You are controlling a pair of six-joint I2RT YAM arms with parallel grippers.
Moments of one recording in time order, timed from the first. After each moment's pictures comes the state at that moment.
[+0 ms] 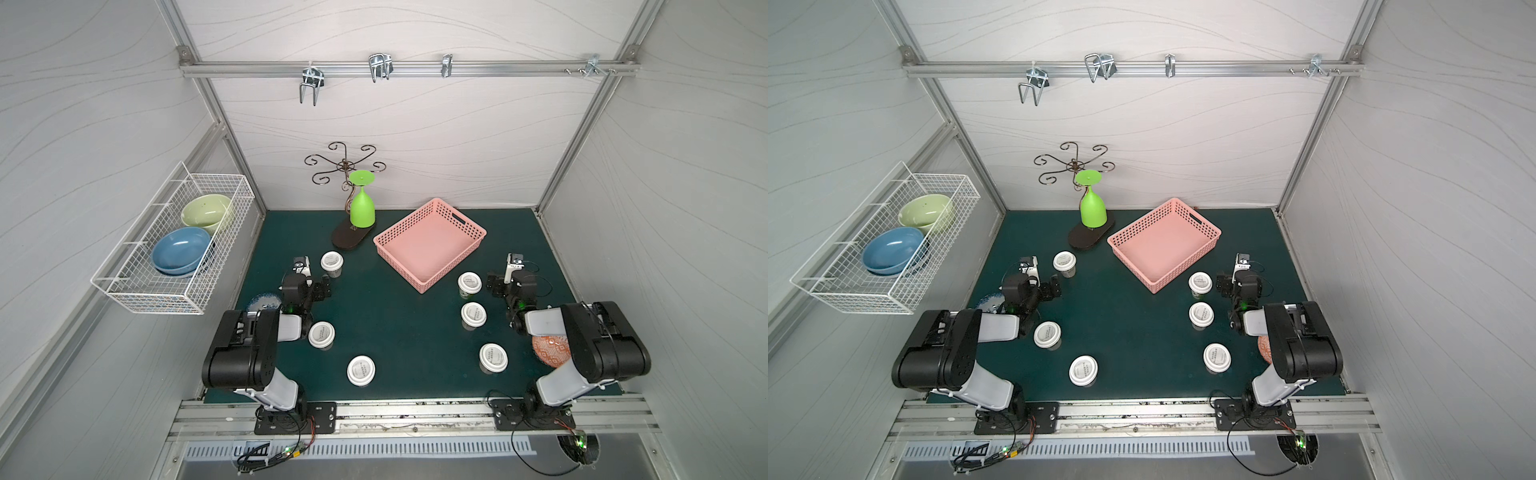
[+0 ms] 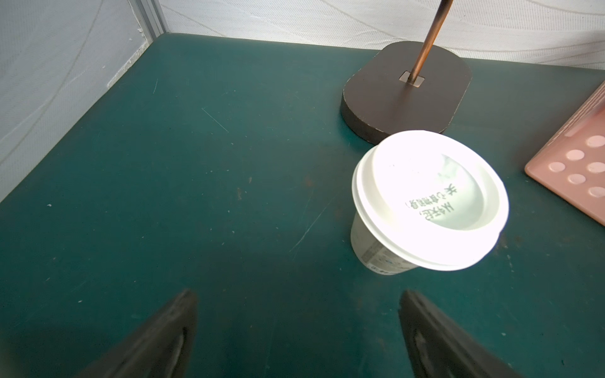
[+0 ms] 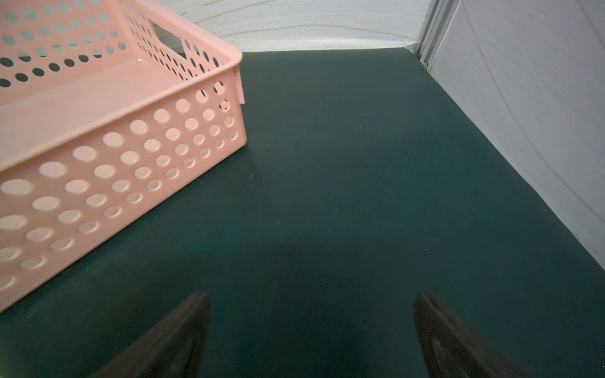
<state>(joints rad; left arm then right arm) 0.04 1.56 0.40 0.68 -0.05 -0.07 0.13 1.58 0.41 0.72 0.20 0.04</state>
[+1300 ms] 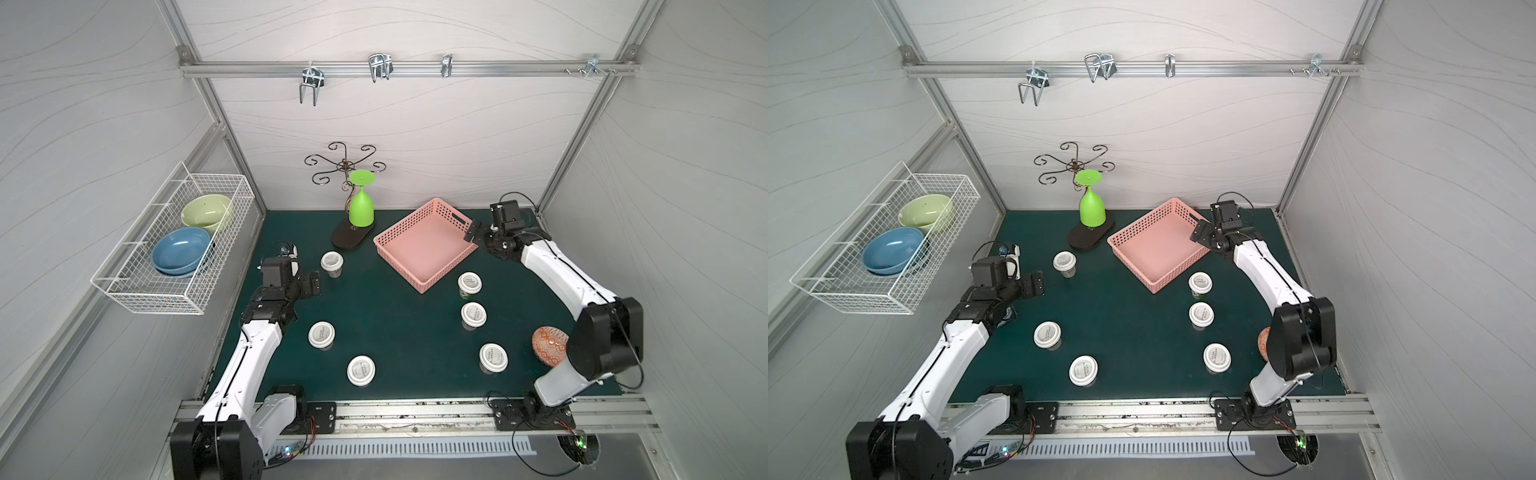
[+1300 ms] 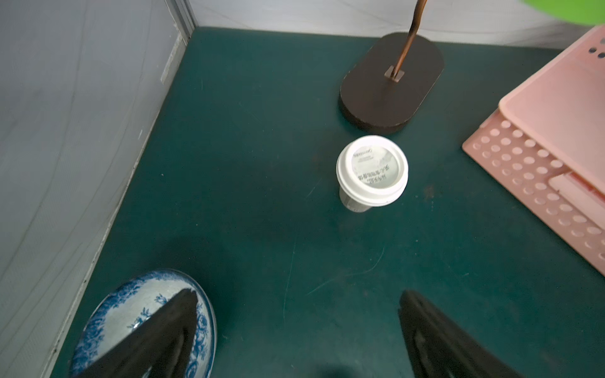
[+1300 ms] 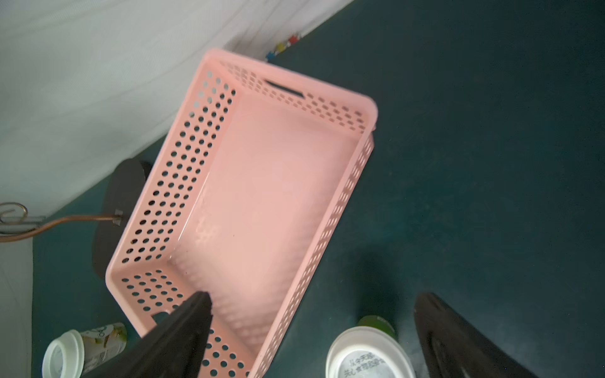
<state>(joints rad) 0.05 1.01 0.70 -0.39 -0.07 -0.05 0.30 1.65 1.40 -0.61 0.06 0.66</state>
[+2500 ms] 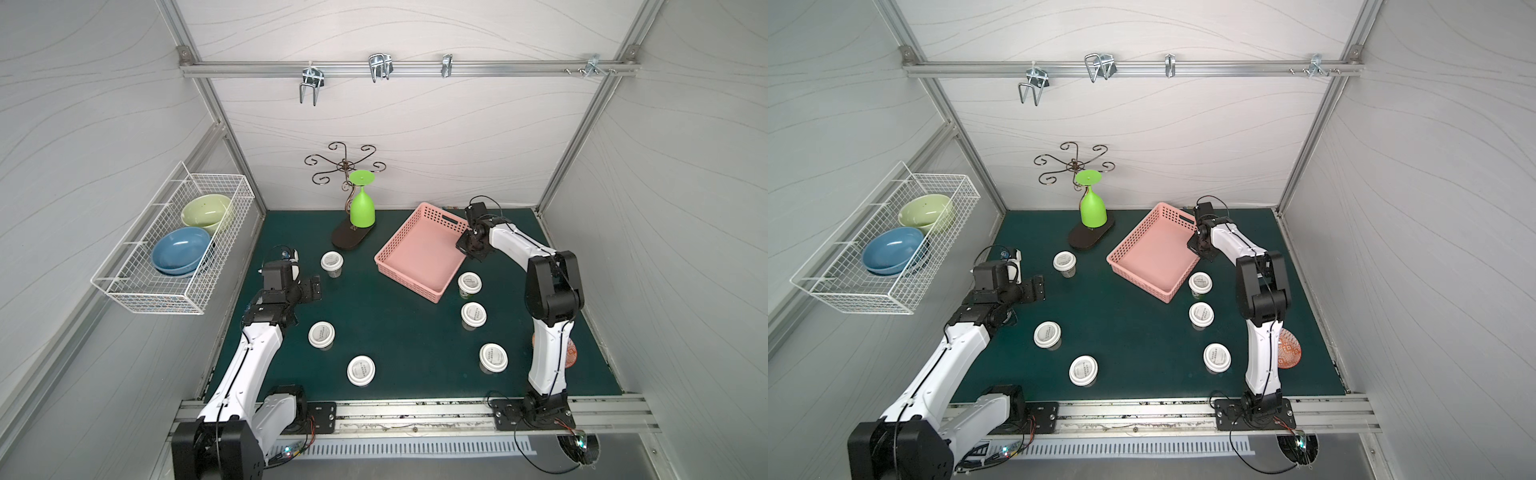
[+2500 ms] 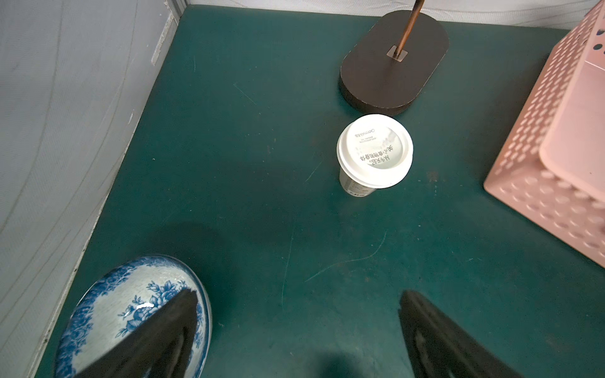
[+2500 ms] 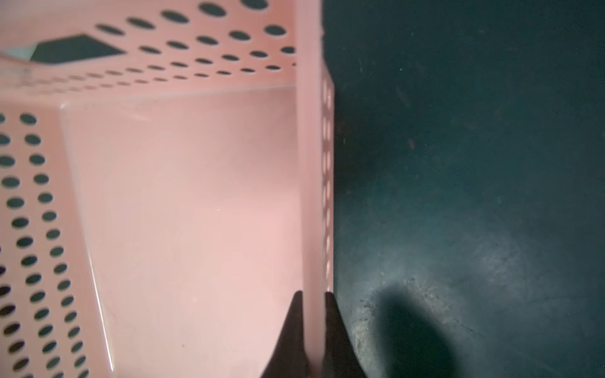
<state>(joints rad) 0.05 1.00 0.68 -0.39 -0.05 -0.05 0.29 2.08 1.66 -0.72 0.04 0.86</state>
